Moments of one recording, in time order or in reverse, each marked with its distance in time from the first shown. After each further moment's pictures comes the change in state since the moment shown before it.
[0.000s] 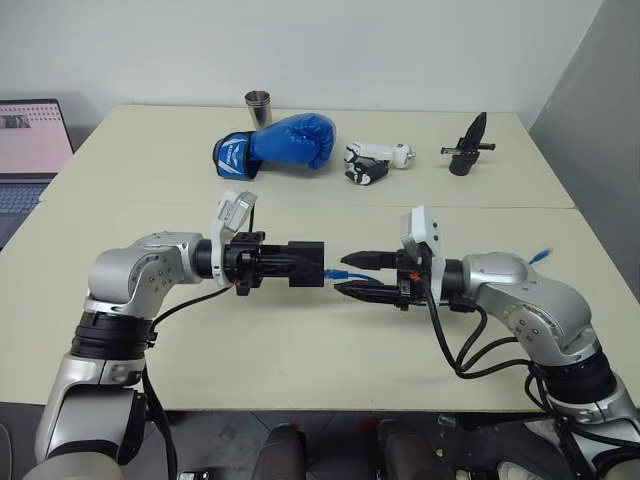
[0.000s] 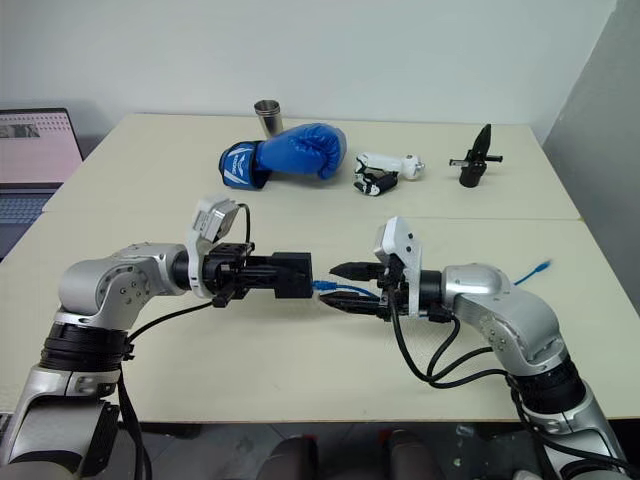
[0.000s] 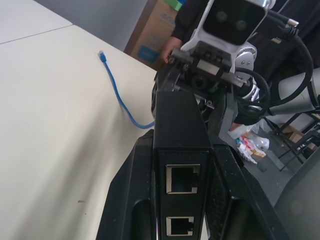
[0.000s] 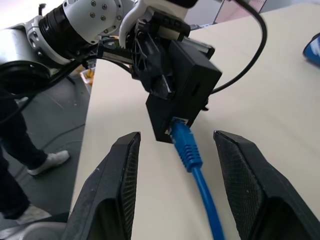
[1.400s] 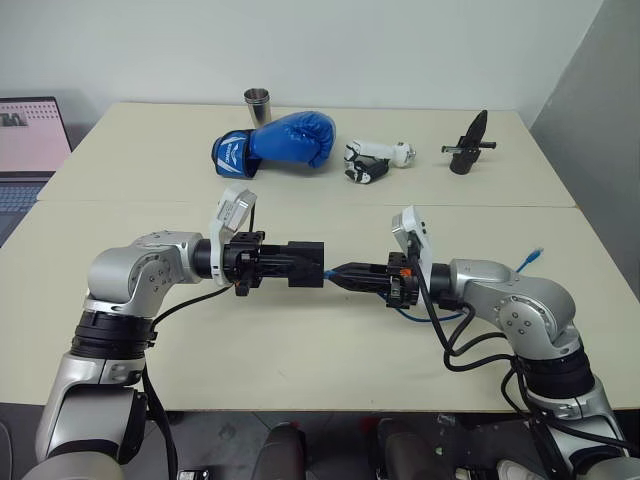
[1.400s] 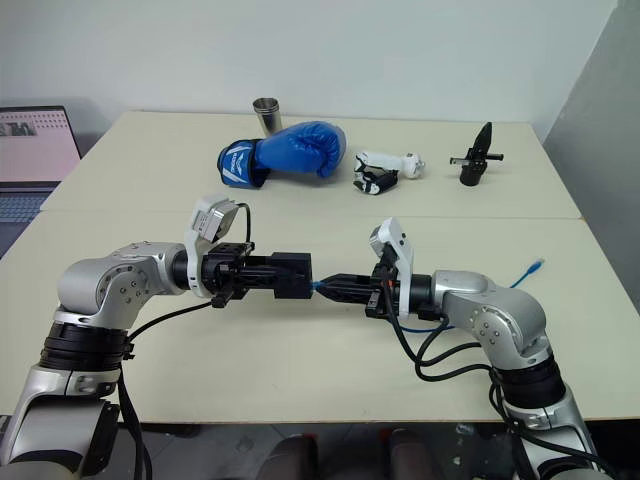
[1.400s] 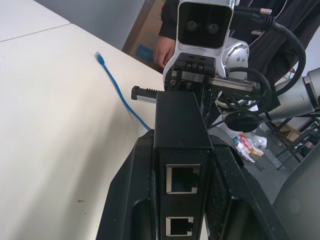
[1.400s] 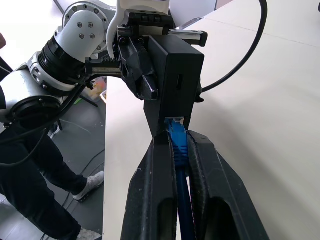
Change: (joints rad) left arm 0.000 -0.002 0.002 -0.001 0.008 0.001 -0.006; right arm -0.011 0.105 -0.062 0.056 0.073 0.169 -0.058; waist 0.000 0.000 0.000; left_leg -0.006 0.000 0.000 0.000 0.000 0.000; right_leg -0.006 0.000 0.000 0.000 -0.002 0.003
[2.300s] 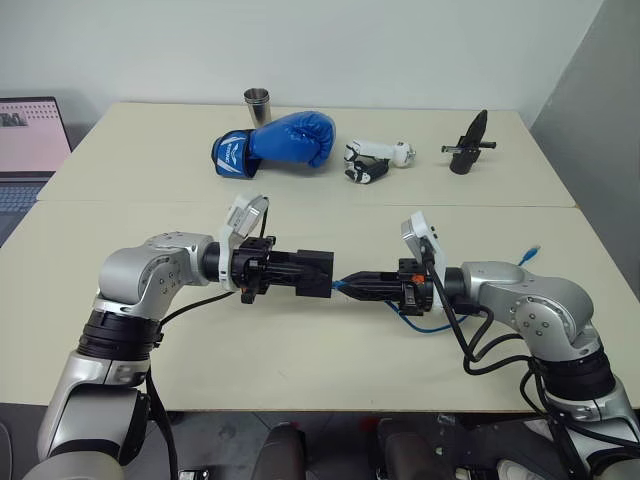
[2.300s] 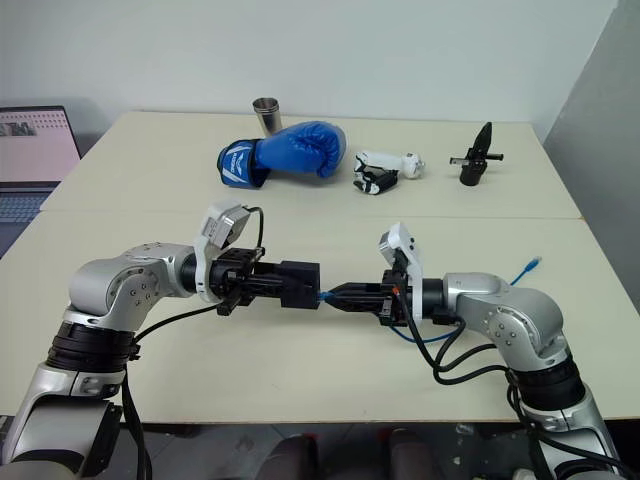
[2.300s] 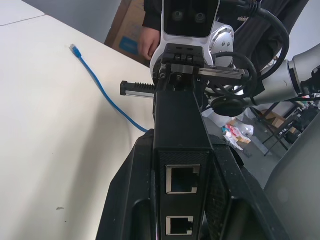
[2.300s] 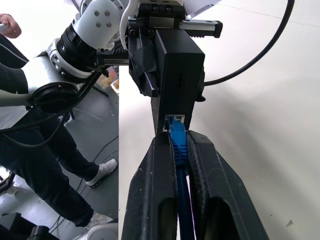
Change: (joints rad) left arm -0.004 0.007 -0.042 -0.006 0.006 -0.023 -0.019; right arm 0.020 -0.111 -0.015 -0.023 0.069 0.024 0.040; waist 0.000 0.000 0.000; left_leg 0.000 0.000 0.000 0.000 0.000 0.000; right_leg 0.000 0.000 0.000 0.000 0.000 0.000
